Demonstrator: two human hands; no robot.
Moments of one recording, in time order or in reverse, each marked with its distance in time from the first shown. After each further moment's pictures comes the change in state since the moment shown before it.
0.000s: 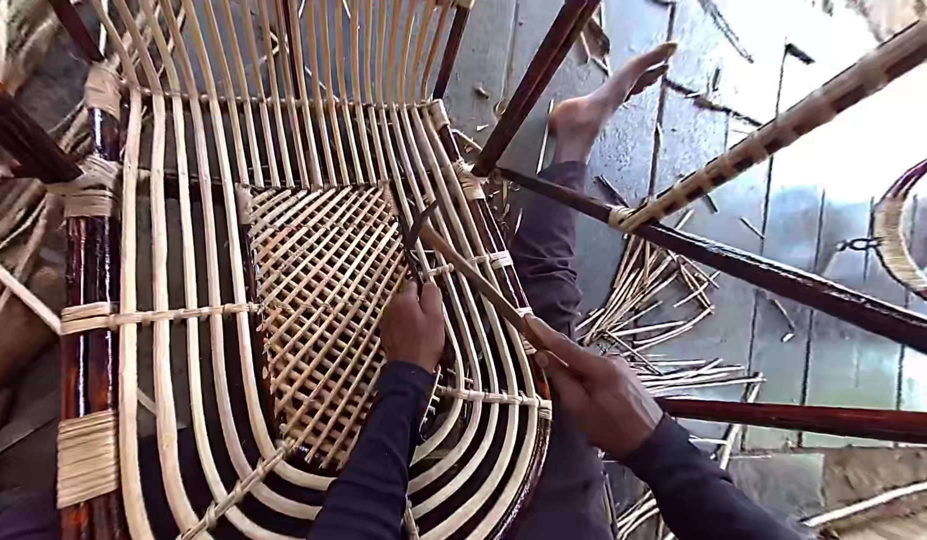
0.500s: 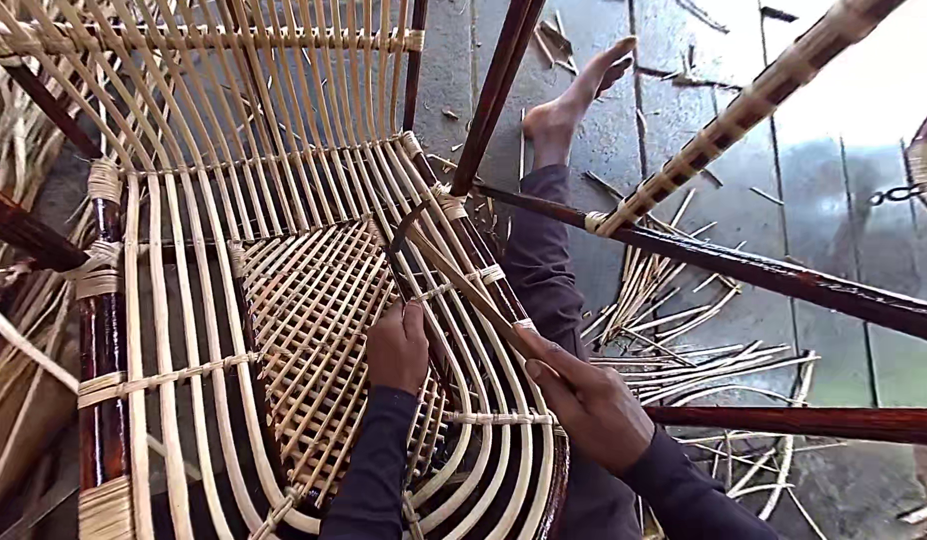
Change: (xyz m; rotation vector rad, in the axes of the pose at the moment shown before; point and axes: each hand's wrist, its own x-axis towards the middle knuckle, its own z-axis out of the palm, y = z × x) left_hand 0.008 -0.002 -0.010 0.086 0.035 0.118; right_hand 0.004 0.005 0.025 0.203 0.081 0.048
